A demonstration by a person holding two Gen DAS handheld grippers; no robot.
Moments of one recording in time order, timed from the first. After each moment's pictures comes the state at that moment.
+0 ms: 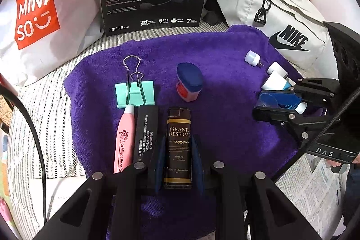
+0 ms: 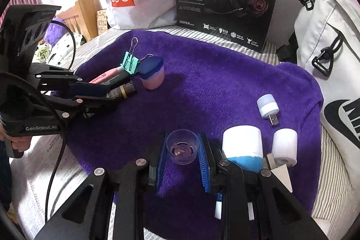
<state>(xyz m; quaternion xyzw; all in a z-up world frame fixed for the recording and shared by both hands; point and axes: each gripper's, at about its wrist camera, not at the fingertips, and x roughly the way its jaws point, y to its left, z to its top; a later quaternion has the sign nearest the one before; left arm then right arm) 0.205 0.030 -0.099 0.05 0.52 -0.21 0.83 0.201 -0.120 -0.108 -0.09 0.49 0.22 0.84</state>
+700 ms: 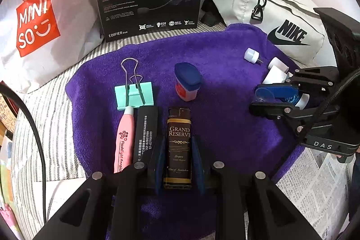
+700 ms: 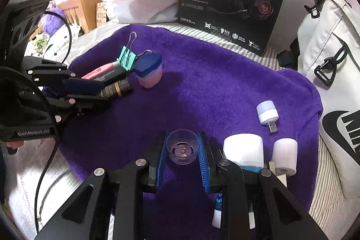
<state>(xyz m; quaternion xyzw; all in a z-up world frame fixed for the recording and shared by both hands) 0.199 0.026 -0.101 0.07 0.50 -0.21 0.84 0.203 -0.115 -0.112 -0.13 0.49 0.22 0.84</state>
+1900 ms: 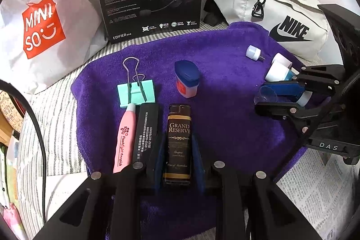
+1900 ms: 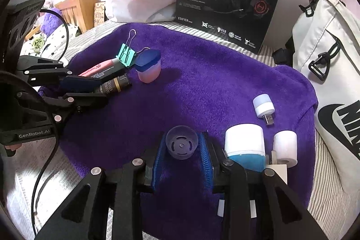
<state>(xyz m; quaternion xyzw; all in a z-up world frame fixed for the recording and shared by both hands) 0.191 0.022 -0.101 0.09 0.49 -0.19 0.85 0.196 -0.118 -0.112 -0.13 0.48 0.21 0.84</state>
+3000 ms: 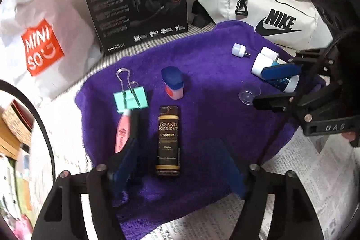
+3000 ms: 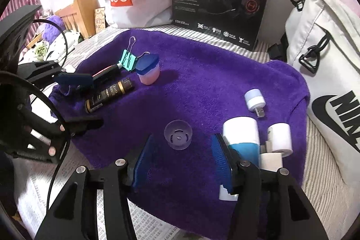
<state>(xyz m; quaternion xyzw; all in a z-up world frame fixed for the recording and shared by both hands) 0.172 0.013 -0.084 0.14 0.47 -0.20 0.85 0.192 -0.134 -0.095 -0.10 0.49 0.21 0.84</state>
